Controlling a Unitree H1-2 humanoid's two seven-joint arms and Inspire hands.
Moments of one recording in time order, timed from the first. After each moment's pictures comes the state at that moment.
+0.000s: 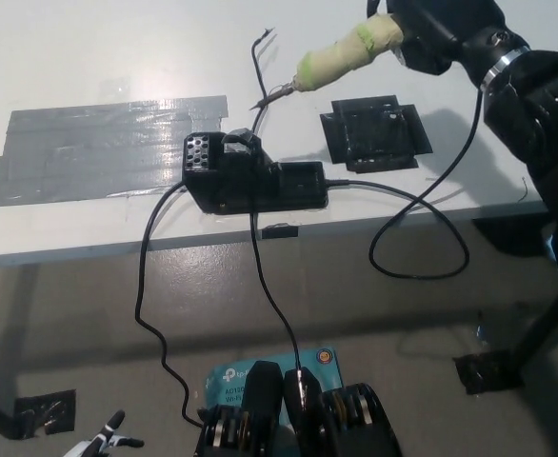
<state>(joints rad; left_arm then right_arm) -0.07 0.37 -0.09 0.60 0.03 -0.03 -0.30 -1.07 -0.38 0.40 0.57 -0.91 -0.18 0.04</state>
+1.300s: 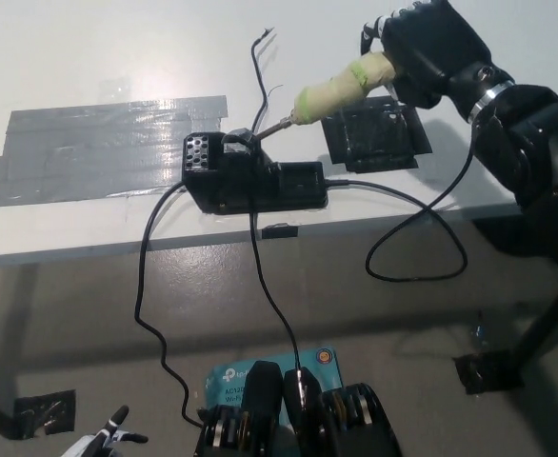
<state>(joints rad) -0.08 0.37 -0.10 0.56 0.03 -0.01 -0.30 -1.02 -0.35 0.42 0.57 -0.92 -0.16 0.04</state>
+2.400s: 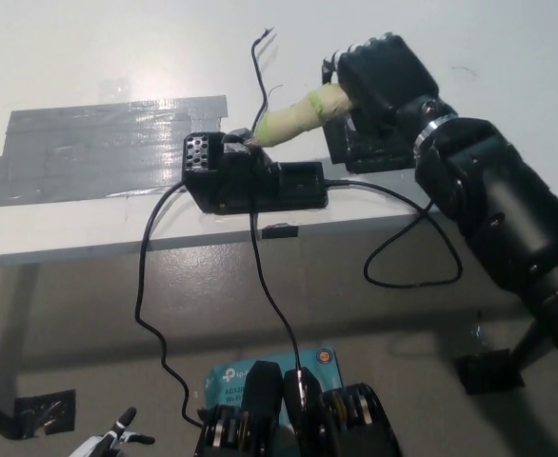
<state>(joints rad) -0.07 0.36 -0.11 0.55 0.04 -0.01 -0.30 -0.99 -0.25 0.48 0.60 -0.95 -0.04 0.02</state>
